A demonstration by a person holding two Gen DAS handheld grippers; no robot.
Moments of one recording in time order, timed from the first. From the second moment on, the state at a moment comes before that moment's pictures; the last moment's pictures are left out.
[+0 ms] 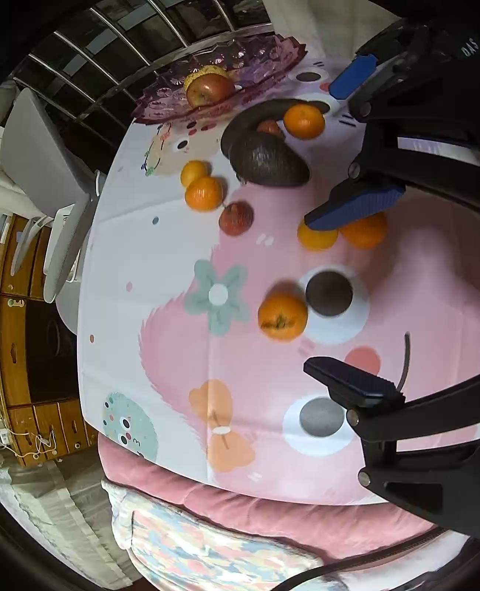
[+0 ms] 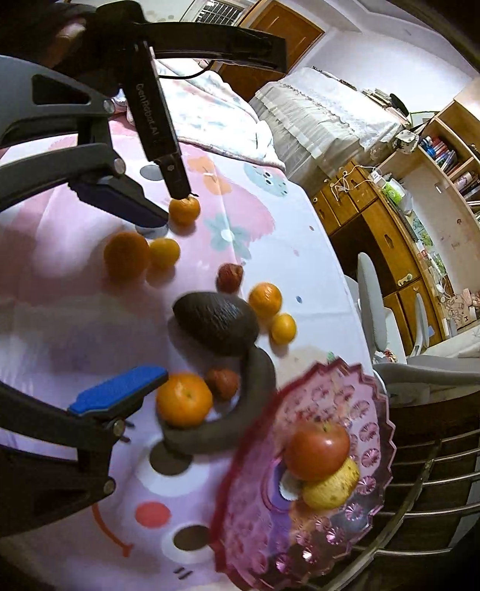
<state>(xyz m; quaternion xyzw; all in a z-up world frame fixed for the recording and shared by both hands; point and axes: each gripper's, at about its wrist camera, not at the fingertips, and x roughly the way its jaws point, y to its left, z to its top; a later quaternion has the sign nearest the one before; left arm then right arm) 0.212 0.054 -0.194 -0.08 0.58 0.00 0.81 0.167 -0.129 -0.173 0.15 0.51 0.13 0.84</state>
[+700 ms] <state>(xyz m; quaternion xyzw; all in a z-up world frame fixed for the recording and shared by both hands) 0.249 0.072 -0.254 -0.05 0.61 -0.07 0.79 0.145 -0.037 -0.229 0.06 0.52 0.09 0.85</state>
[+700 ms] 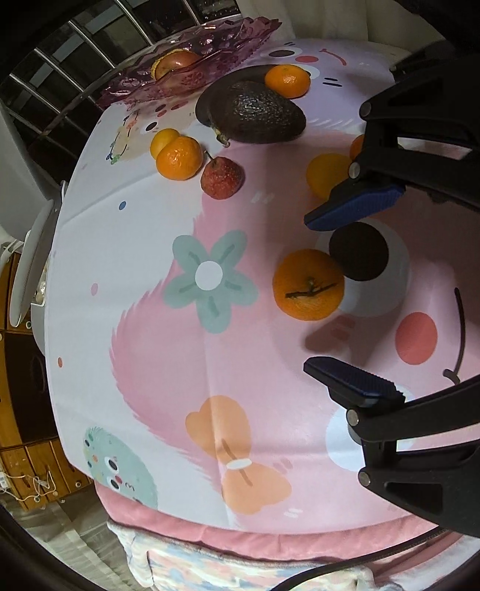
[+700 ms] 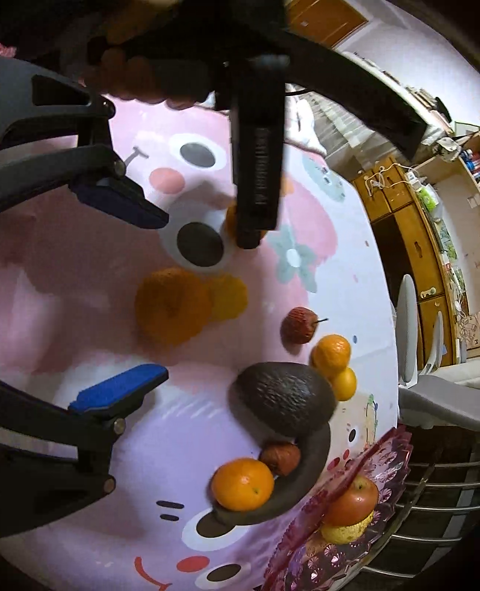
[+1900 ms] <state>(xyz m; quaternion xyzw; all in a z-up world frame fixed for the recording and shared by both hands) 0.244 0.075 -0.211 -0.10 0.56 -0.05 0.82 0.146 -0.054 -0.197 -0.01 0.48 0.09 0.87</state>
